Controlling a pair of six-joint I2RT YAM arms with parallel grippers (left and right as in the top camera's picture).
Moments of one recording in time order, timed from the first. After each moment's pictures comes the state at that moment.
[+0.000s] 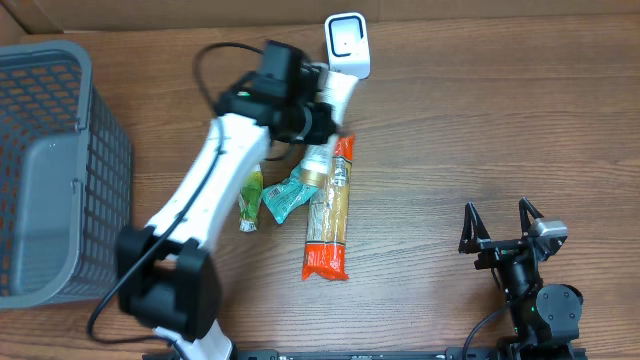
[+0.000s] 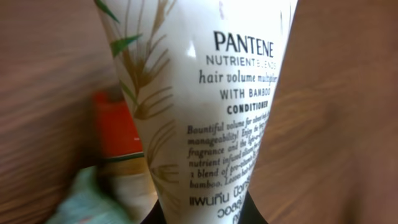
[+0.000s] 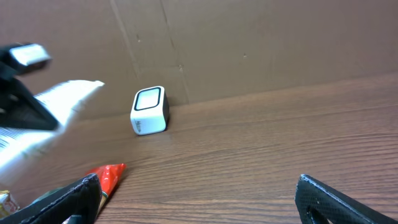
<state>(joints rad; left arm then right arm) -0.36 1.84 1.56 -0.78 0.36 -0.24 0.09 0.02 0.02 -0.03 -0.06 0.23</state>
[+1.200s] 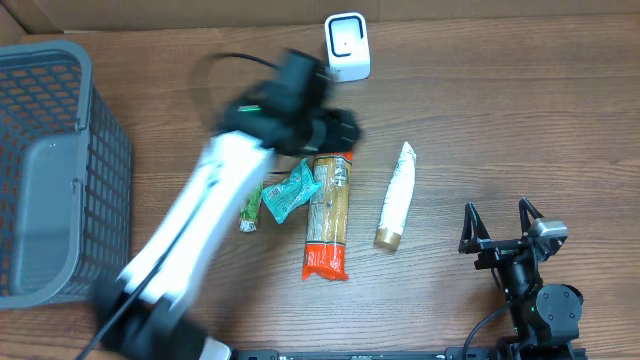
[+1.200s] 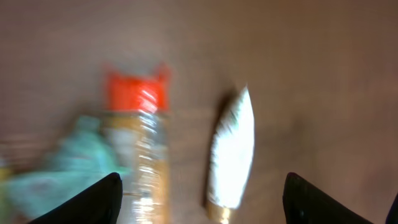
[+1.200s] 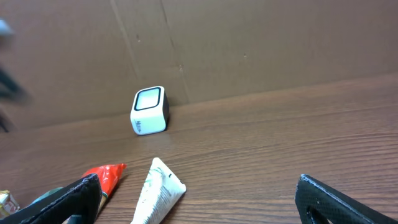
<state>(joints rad) -0.40 1.66 1.57 -0.92 0.26 -0.44 0.09 0.02 0.02 -0.03 -0.06 0.23</state>
